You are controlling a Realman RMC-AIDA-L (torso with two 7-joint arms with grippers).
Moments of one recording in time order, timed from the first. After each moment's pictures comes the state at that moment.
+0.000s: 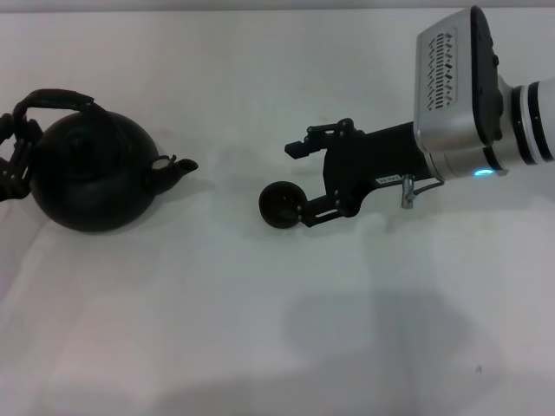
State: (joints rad) left arm -0.20 -2.08 0.91 0.27 1.01 1.28 -0.65; right arm 0.51 2.02 -1.64 -0.96 1.37 1.10 -1.60
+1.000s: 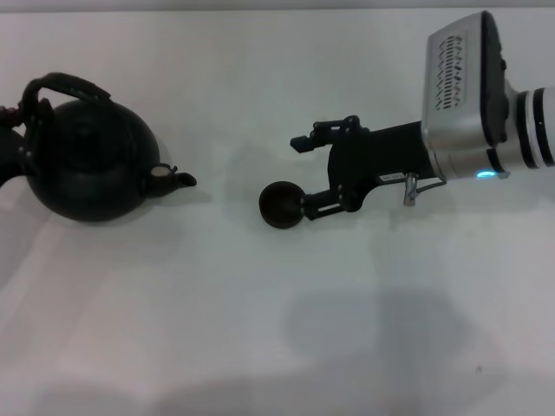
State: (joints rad) left arm -0.21 -2.08 0.98 0.39 1.03 1.20 -0.71; right arm 0.51 2.02 -1.63 -0.90 1.44 1.07 -1.67
